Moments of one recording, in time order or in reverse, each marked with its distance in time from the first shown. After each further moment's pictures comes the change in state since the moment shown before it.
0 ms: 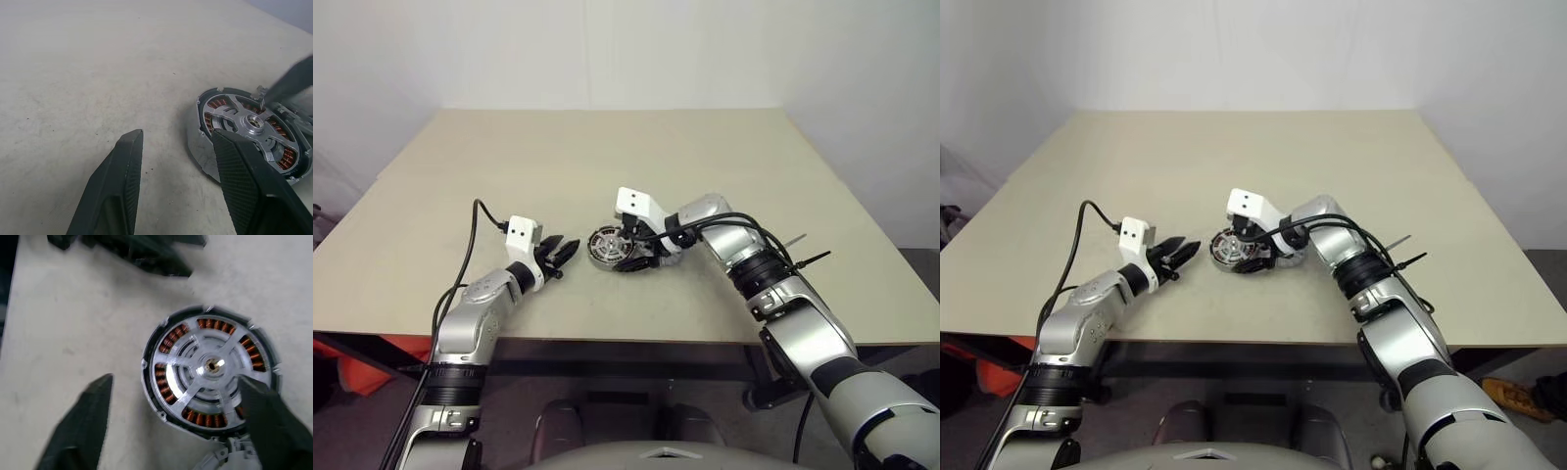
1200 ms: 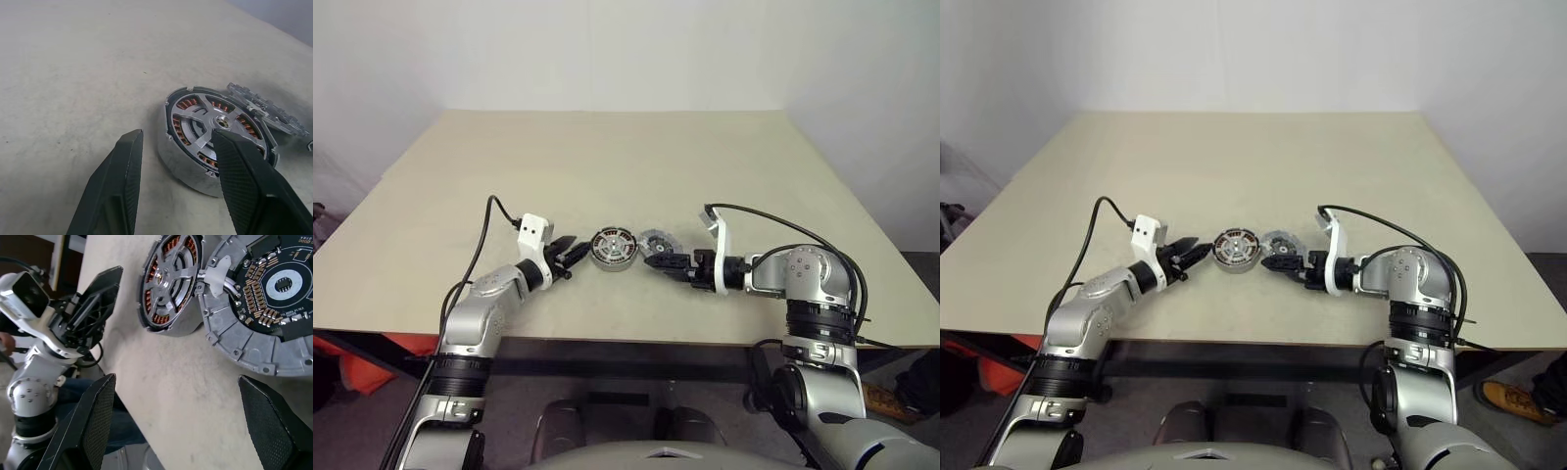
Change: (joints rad) left arm -0.043 0.004 -0.040 0.035 -0.016 0.022 -0.065; right arm 0.333 0.054 -0.683 -0.418 0.606 1.155 -0.594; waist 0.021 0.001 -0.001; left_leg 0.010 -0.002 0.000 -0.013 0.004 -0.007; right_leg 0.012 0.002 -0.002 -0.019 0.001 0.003
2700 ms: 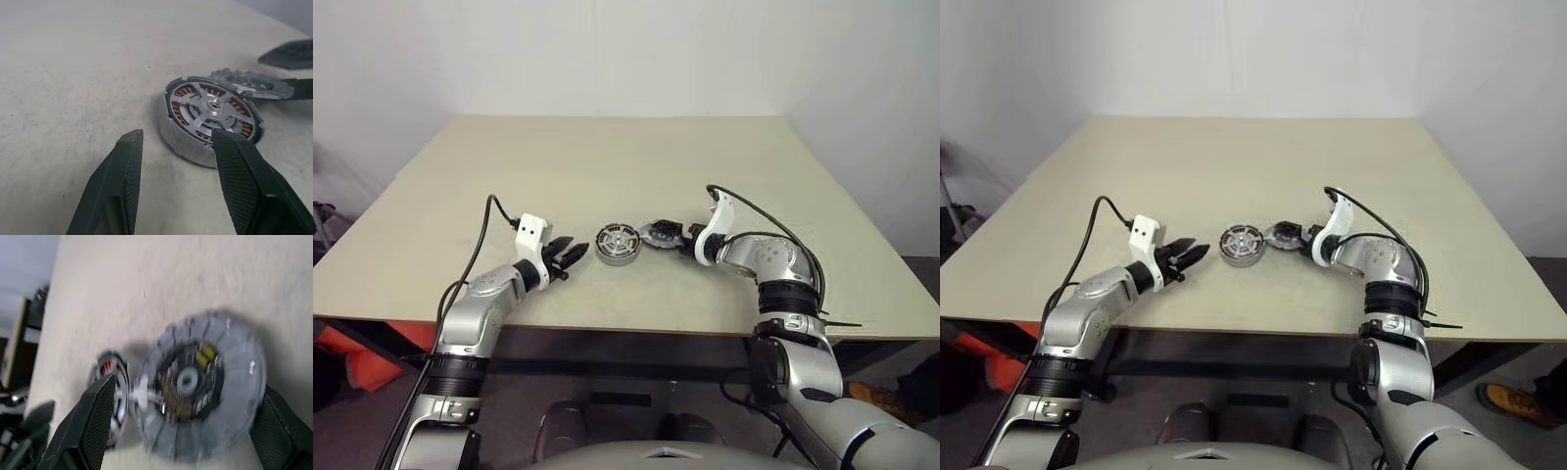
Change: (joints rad) left arm 0.001 0.021 -0.007 0.000 0.023 -0.001 -0.001; right arm -0.165 0.104 -0.124 0.400 0.001 -0.517 -0.385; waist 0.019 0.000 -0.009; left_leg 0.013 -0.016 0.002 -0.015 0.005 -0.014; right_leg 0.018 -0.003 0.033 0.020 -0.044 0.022
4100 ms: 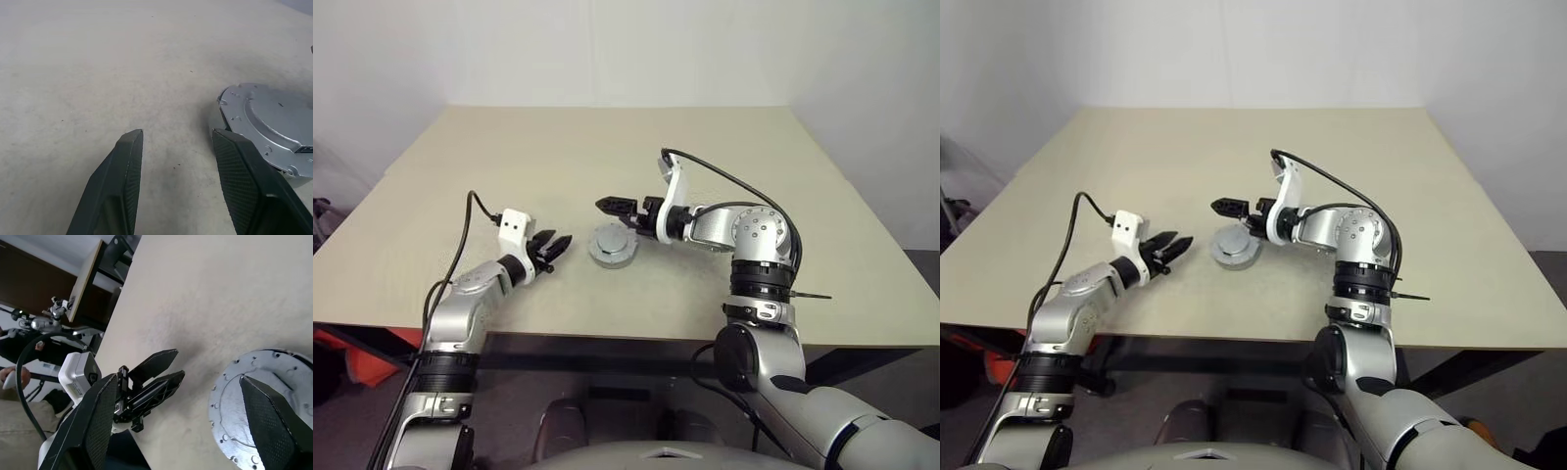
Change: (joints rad) left arm -0.012 0.030 0.059 0.037 0.016 -0.042 0.019; right arm -0.107 0.160 0.044 -0.300 0.157 0.327 -0.067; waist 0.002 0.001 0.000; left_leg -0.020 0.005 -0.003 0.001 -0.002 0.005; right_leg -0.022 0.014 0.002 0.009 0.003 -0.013
